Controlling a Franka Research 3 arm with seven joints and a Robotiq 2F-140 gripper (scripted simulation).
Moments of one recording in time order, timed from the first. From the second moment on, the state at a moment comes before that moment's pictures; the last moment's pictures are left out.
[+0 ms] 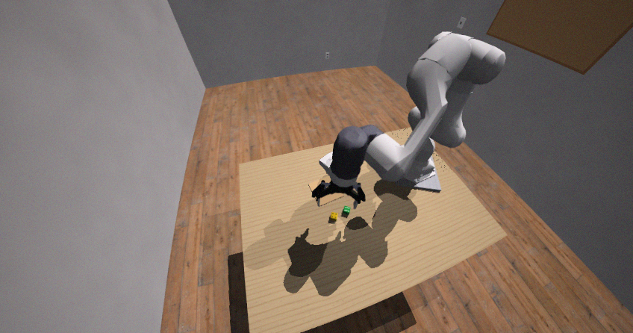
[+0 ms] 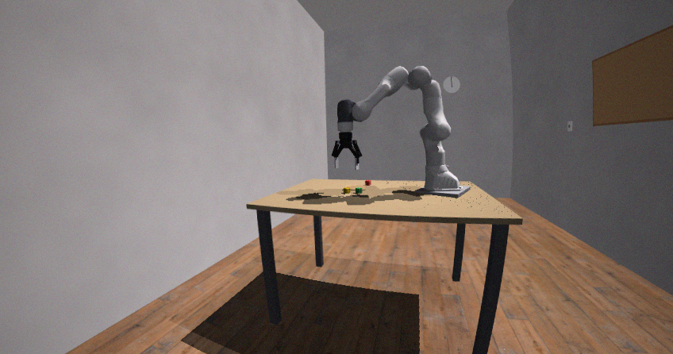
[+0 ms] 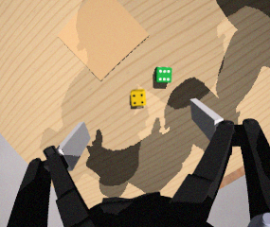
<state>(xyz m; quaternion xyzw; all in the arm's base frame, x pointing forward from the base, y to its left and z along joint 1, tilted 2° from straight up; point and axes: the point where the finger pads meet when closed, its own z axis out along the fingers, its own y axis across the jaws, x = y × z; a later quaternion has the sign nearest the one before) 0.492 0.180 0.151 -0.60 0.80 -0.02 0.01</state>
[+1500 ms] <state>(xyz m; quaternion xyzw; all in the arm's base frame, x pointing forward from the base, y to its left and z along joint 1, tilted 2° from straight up) 0.493 0.181 0.136 -0.84 0.54 -0.02 0.00</state>
